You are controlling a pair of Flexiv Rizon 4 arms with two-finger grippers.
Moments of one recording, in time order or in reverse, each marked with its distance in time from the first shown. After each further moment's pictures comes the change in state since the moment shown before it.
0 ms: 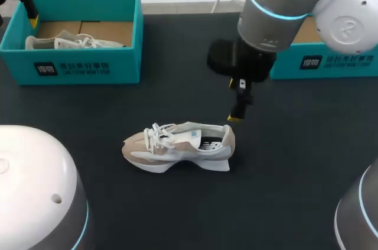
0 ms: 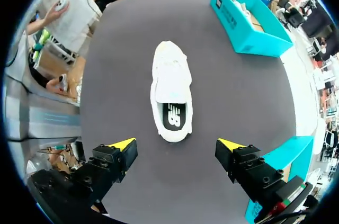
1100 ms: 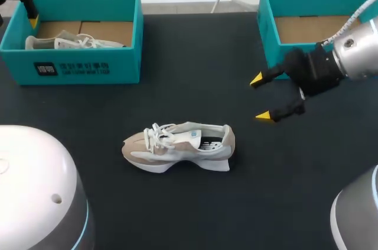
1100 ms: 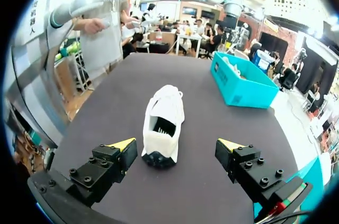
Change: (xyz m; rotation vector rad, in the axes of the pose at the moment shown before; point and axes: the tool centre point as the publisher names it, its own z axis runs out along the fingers) left arm 0.000 0.000 0.000 0.000 0.000 0.000; right arm -0.031 -0.050 0.018 -0.701 -0.037 -0.176
